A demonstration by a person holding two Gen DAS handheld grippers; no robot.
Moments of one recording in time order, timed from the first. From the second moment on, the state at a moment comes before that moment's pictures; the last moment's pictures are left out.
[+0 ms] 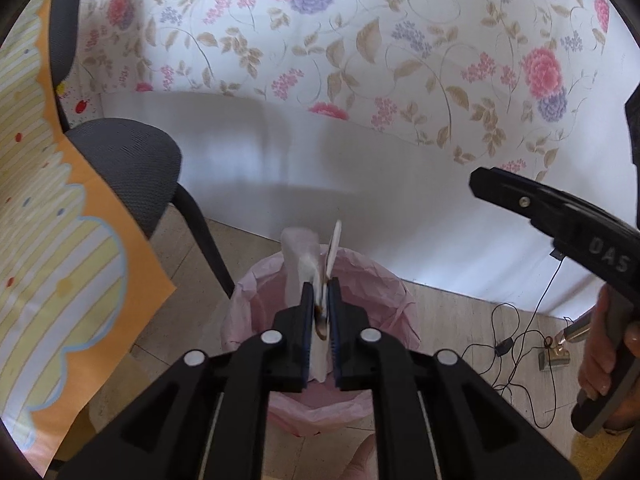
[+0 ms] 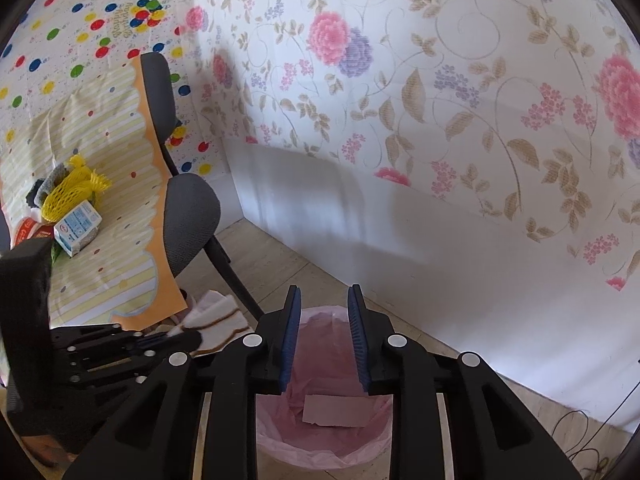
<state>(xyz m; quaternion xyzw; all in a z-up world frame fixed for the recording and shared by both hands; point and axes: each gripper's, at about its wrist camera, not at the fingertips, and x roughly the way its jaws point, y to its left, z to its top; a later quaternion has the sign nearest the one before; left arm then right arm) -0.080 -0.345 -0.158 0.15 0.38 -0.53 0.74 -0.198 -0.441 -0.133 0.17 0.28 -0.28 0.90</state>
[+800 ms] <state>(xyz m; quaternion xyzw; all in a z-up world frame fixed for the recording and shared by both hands) 0.006 -0.149 -0.090 0.09 0.35 -0.32 0.87 -0.092 -0.345 -0.089 0.13 0.27 -0.10 0.95</state>
